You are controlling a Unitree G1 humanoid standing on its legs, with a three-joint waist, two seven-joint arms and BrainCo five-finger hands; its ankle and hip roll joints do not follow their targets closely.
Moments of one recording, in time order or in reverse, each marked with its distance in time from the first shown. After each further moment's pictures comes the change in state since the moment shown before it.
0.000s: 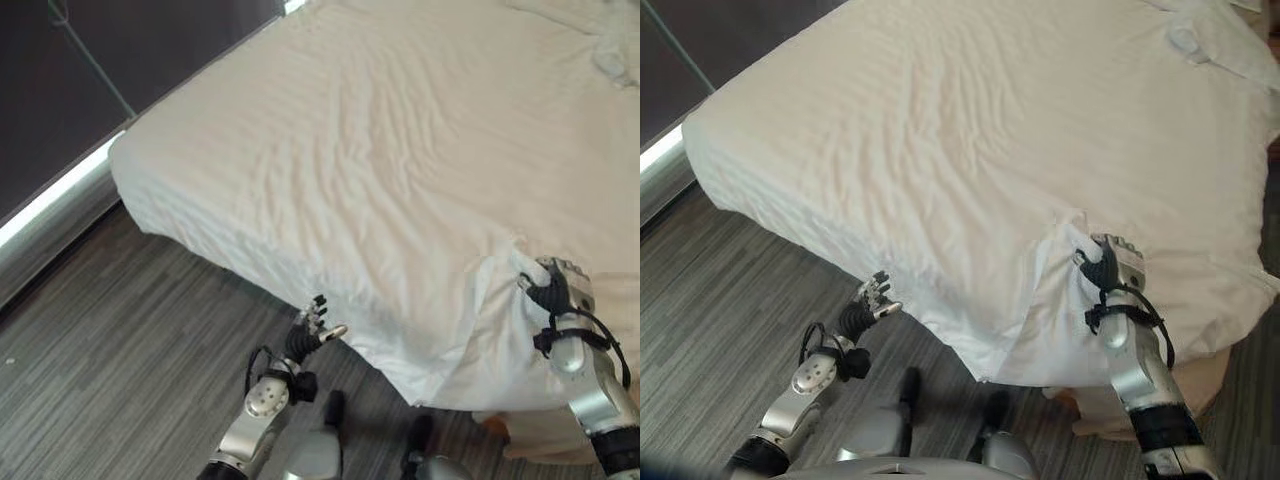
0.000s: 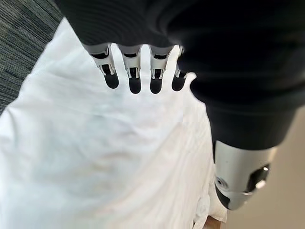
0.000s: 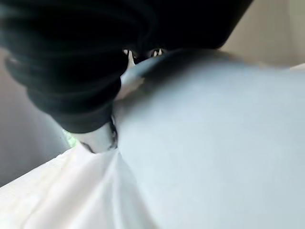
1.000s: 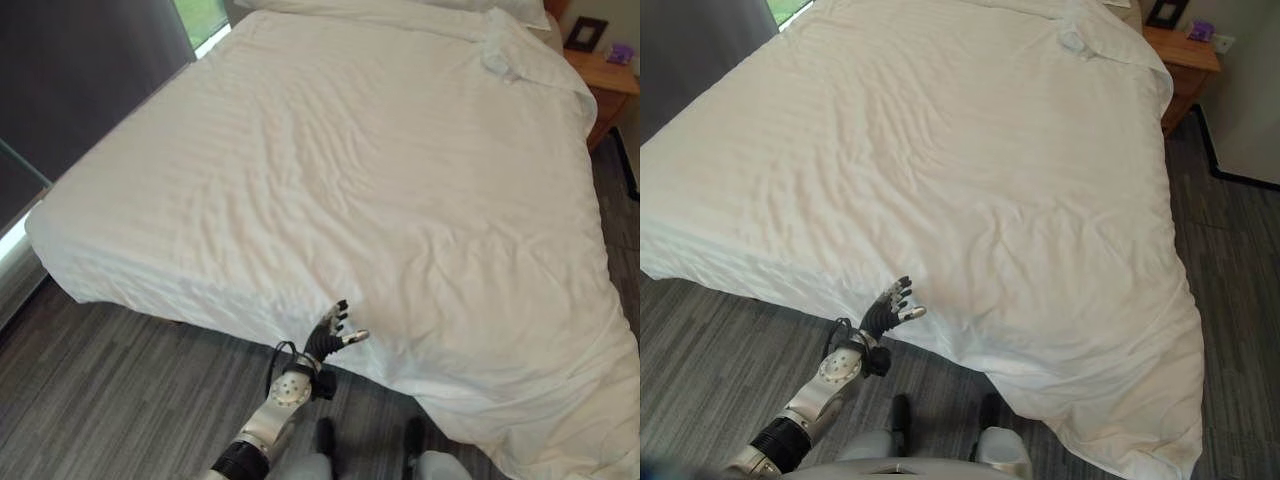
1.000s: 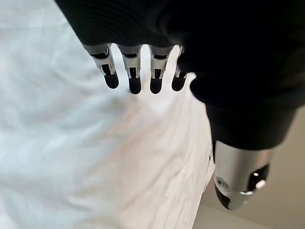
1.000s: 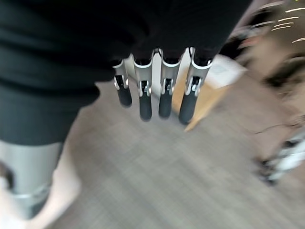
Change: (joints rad) left arm -0.105 -0.026 -0.133 0.177 0.003 -0.014 0.012; right arm 0.142 -0.219 -0.217 1.284 0.108 0.039 -0.039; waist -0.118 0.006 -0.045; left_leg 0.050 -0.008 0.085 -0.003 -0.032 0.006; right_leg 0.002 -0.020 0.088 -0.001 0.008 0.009
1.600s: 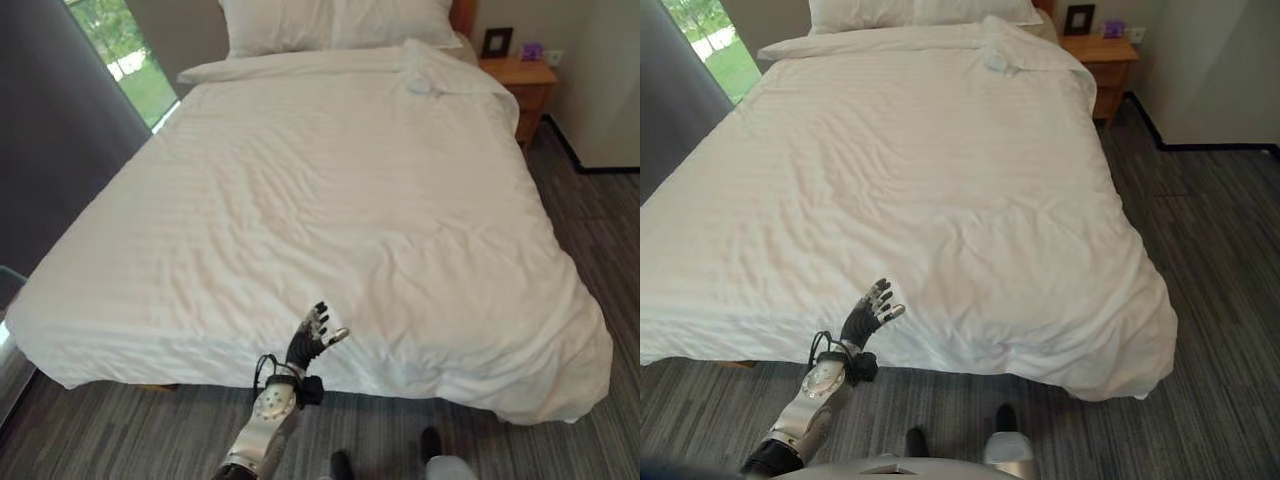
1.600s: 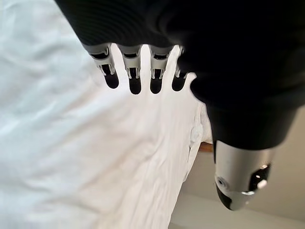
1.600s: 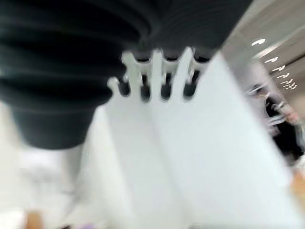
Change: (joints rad) left arm 0.104 -0.040 0.078 -0.044 -0.017 -0.006 -0.025; right arm -0.132 0.140 0.025 -1.106 0.096 -0.029 -0.119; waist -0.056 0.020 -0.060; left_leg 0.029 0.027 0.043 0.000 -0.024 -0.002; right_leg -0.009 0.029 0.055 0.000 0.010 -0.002
